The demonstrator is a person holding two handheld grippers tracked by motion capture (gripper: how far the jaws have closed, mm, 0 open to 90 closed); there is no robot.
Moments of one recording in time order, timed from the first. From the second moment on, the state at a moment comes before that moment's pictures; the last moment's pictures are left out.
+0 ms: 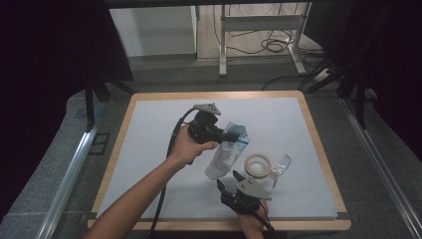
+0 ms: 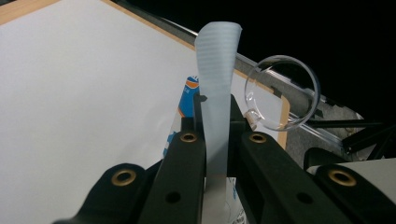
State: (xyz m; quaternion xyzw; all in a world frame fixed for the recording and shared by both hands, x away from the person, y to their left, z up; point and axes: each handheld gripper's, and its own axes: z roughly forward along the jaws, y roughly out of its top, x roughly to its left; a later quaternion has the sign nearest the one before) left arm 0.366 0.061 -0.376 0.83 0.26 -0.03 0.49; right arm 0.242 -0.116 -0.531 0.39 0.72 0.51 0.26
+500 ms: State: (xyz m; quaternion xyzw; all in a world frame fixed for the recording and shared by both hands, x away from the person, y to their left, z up) left arm 0.381 0.101 -0.379 0.81 0.30 -0.01 0.51; right arm 0.235 -0.130 -0.525 0.39 0.71 0.52 0.27
